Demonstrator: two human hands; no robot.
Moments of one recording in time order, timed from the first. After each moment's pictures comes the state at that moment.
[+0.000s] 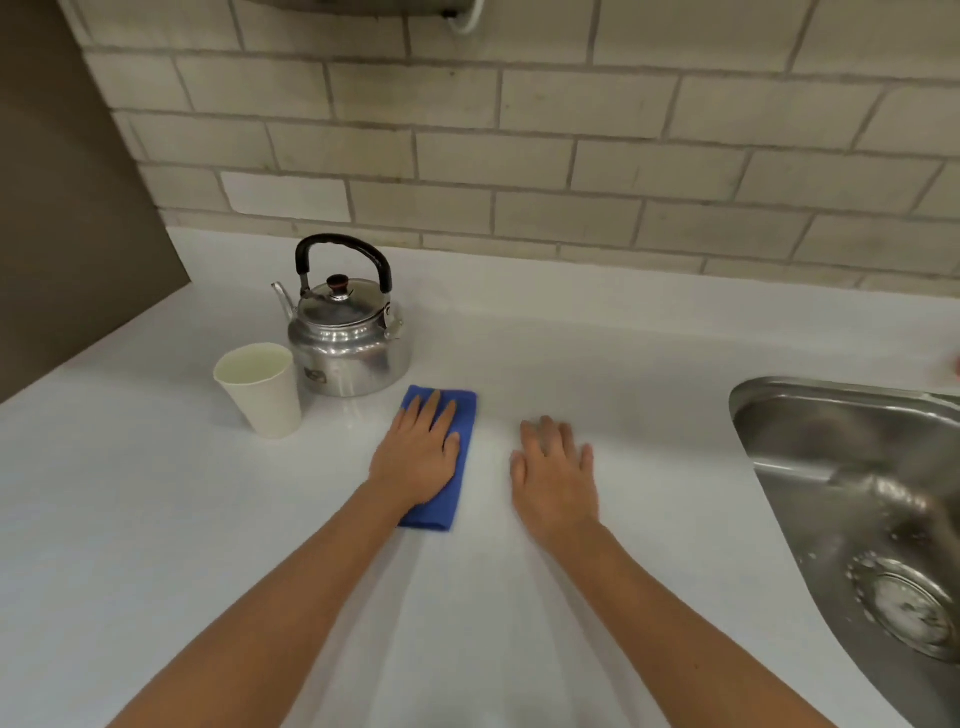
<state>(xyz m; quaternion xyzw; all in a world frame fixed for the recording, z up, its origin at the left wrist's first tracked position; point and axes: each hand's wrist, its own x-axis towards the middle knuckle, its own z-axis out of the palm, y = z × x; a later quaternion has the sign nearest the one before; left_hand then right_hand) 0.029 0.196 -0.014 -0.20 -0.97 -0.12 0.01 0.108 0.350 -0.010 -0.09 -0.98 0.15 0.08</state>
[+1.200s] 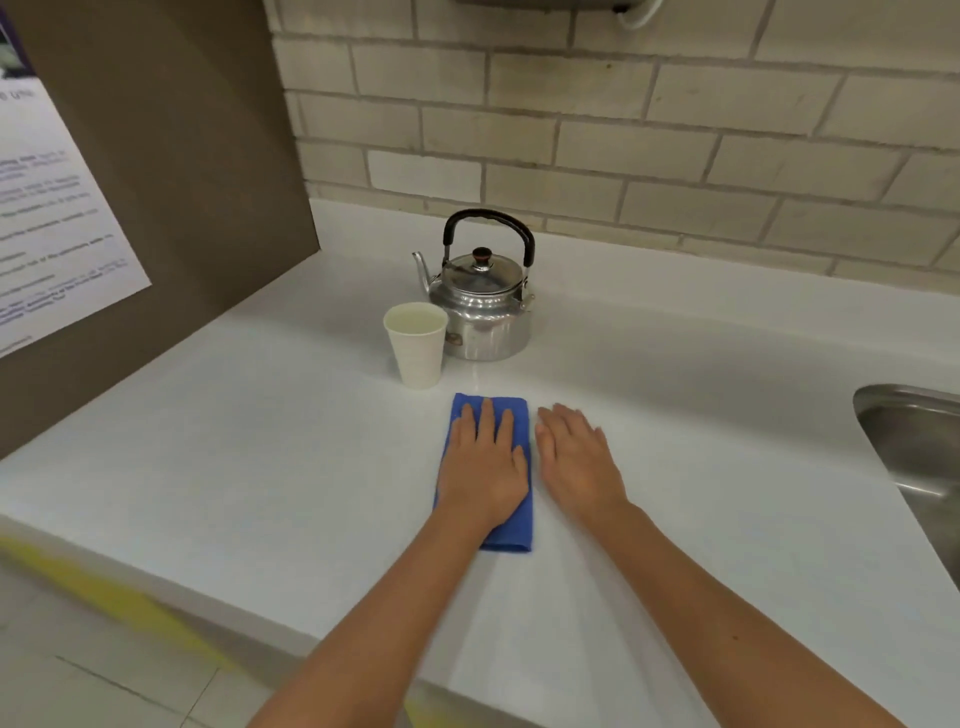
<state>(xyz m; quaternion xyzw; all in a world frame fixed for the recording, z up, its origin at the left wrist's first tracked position) 0.111 0.116 -0.008 -0.12 -0.99 -0.12 0.02 0.118 0.236 -0.001 -0.01 -0.96 0.26 0.04</state>
